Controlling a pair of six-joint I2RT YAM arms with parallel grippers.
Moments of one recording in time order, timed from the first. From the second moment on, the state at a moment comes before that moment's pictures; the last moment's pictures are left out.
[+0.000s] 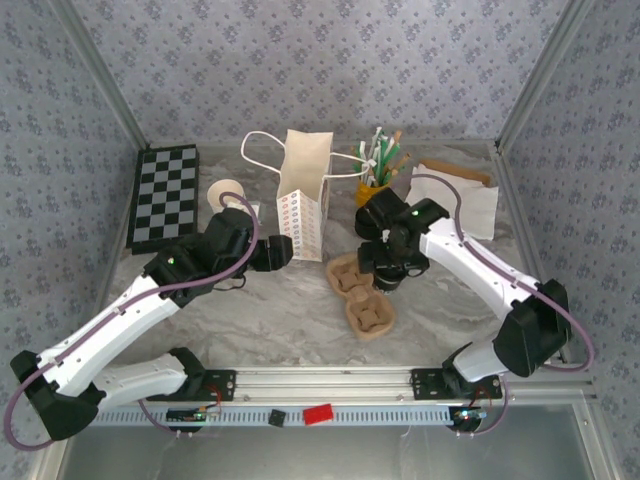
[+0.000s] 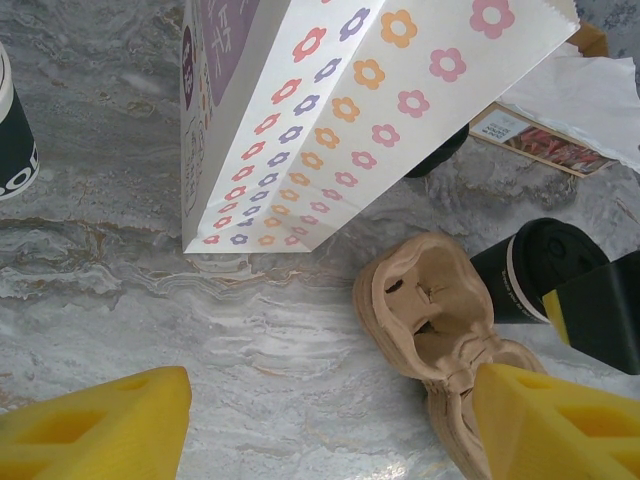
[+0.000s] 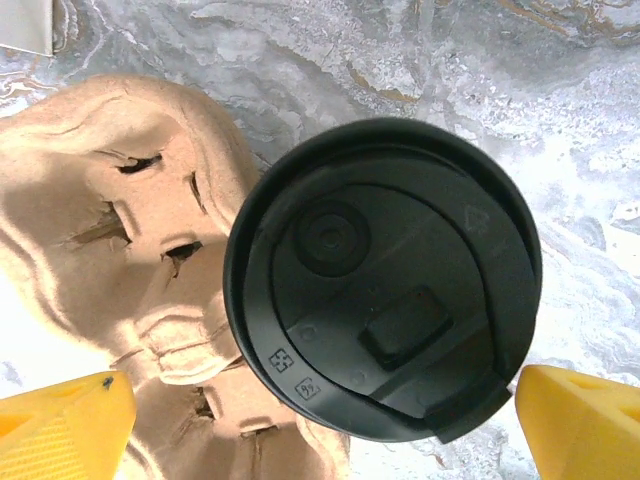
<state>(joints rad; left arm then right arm) -0.81 1.02 1.09 -0.77 -0.14 -0.67 0.60 1.44 1.26 -1.19 0.05 0.50</state>
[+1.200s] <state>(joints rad) -0.81 1.00 1.06 -0.74 -0.12 -0.70 0.53 1.37 1.25 -1.24 0.02 0.35</state>
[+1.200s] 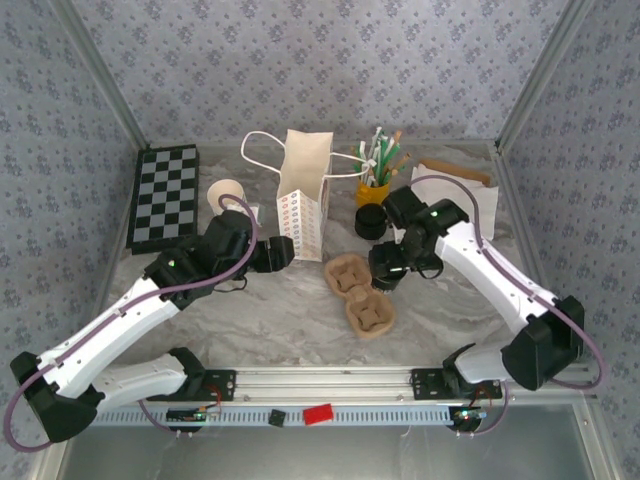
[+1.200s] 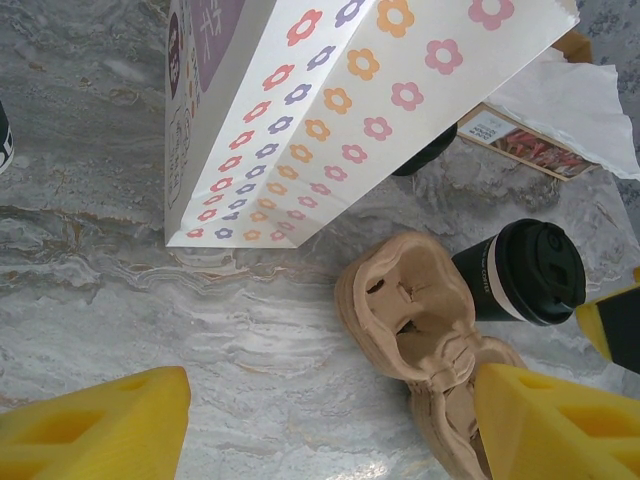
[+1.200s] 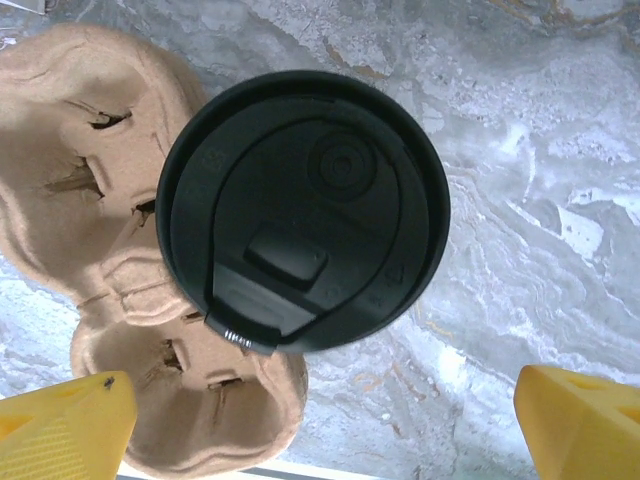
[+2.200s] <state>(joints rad) -0.81 1.00 1.06 -0.74 -0.12 -0.70 0.50 1.53 1.29 -1.15 0.00 0.21</state>
